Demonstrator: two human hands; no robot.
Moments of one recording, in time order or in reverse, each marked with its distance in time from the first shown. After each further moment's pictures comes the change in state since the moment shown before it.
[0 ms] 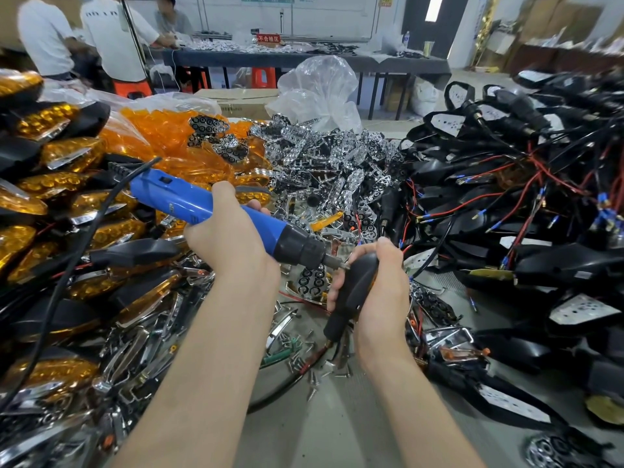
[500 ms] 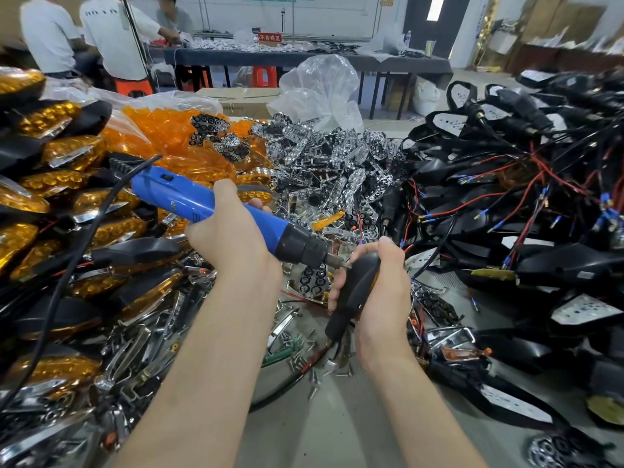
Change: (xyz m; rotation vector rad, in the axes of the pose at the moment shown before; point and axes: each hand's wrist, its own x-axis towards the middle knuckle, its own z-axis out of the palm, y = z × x) left_hand -0.003 0.003 0.000 0.004 -0.013 -0.001; right_hand 0.000 0.000 0.001 0.000 0.000 0.027
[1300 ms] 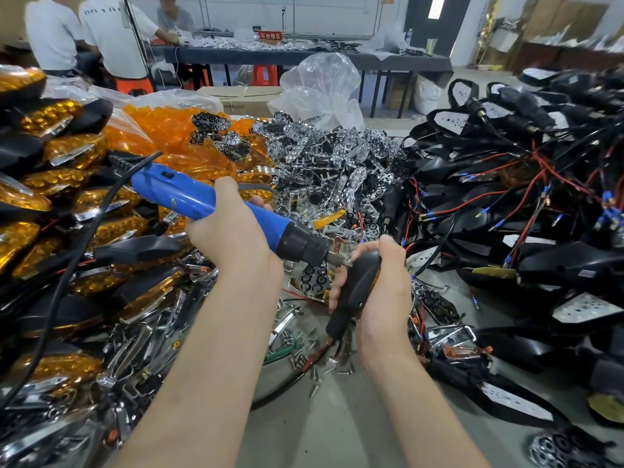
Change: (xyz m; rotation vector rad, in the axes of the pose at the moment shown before) left_hand 0.001 -0.001 0.000 -0.014 0.011 0.009; right_hand -0.001 0.000 0.001 0.018 0.005 0.013
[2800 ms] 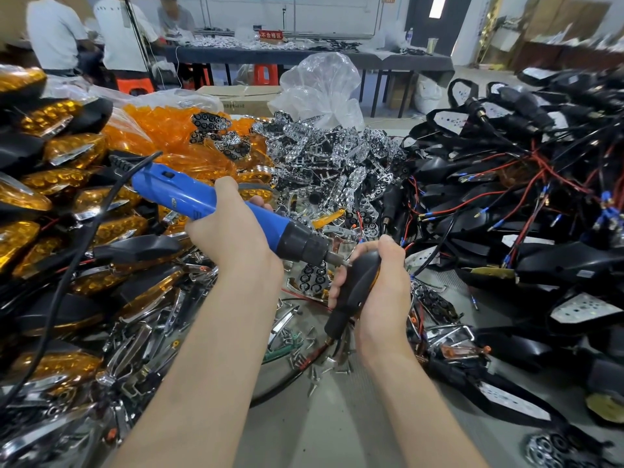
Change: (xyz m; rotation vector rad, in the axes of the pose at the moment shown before) left_hand -0.002 0.000 0.001 0.024 0.007 0.008; right_hand 0.000 0.000 -0.002 0.006 -0.008 -0.011
